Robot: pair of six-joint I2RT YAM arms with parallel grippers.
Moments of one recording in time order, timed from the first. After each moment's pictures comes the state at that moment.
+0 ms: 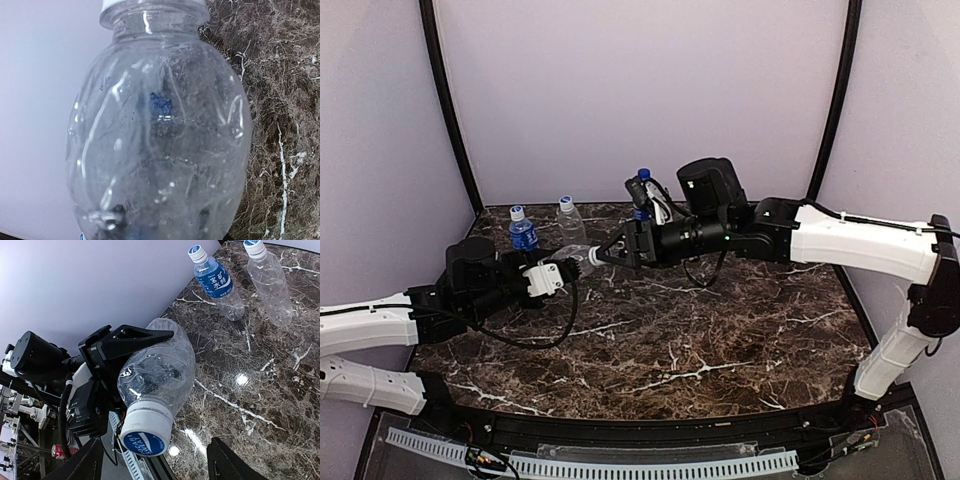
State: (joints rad) left arm -0.85 0.97 0.57 0.12 -0.23 0.93; right arm 1.02 1.59 1.39 -0.24 -0.34 0.63
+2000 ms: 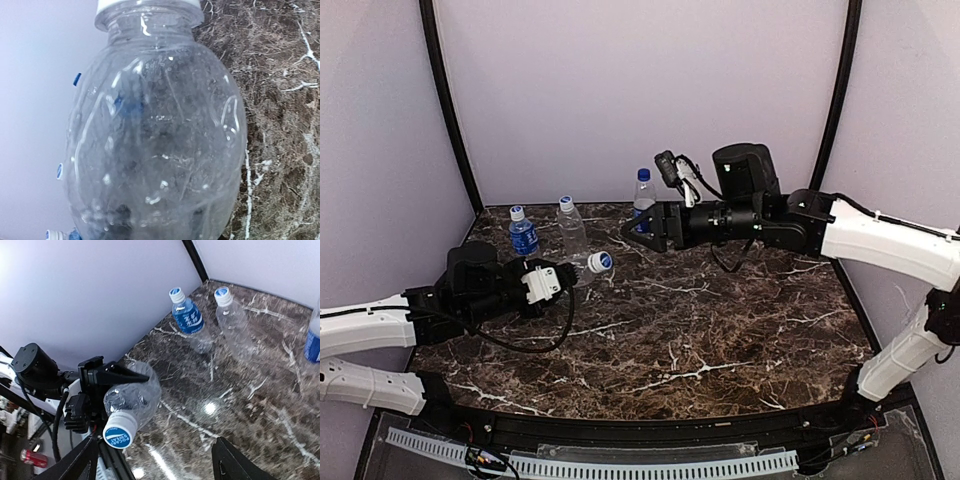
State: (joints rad) left arm -0.86 0.95 0.57 0.02 -0.12 0.79; right arm 0.98 1.46 1.35 -0.26 -0.23 0.42
